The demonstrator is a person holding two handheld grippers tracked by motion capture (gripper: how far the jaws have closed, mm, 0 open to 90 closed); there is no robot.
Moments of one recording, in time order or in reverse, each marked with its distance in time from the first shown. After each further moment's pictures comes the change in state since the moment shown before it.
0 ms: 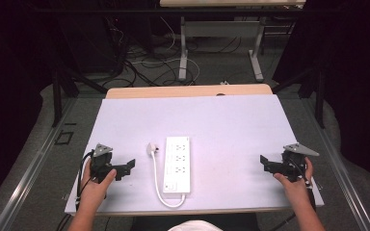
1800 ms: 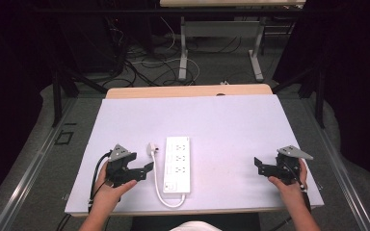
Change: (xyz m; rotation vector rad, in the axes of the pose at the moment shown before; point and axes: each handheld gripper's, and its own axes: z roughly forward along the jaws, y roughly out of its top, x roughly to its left) left arm -0.063 0.014 -0.009 -0.037 -0.179 0.106; right arm 0.020 -0.003 -0.001 -0.044 0.041 -0.036
